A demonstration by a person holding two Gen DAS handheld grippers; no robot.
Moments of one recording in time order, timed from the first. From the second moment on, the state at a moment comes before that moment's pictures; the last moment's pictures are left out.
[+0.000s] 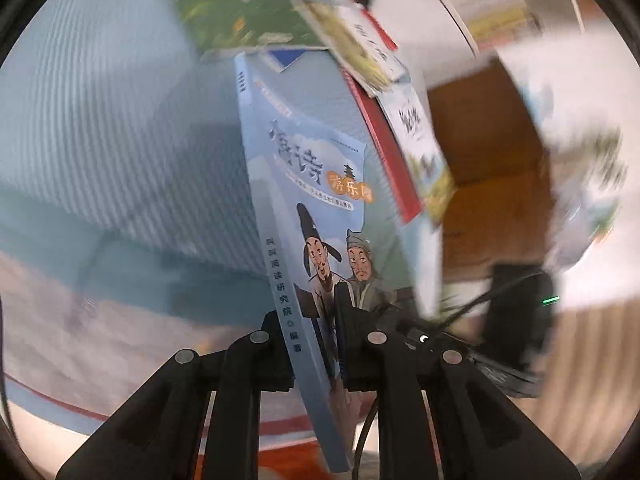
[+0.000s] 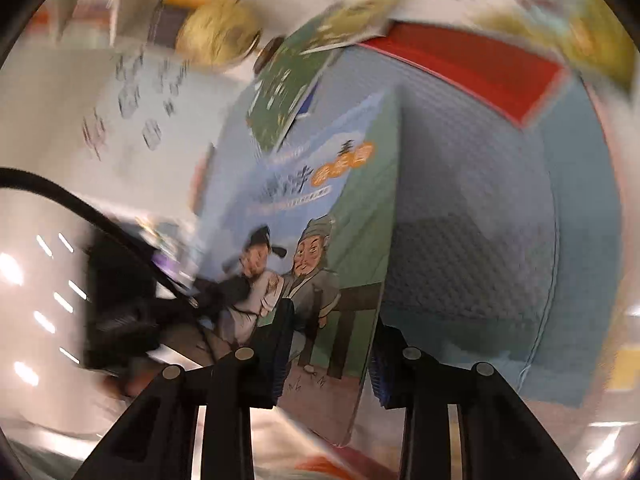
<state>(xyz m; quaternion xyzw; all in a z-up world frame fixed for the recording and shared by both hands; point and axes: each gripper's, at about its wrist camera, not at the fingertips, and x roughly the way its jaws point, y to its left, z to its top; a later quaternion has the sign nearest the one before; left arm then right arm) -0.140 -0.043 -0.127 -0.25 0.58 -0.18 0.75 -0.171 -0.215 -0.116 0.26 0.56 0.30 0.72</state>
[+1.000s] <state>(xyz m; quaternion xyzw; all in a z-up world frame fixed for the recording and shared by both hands) -0.119 0.222 -0.037 -0.19 0.48 -0.12 0.85 -0.093 0.068 -0.005 0.07 0.44 0.38 0.81</state>
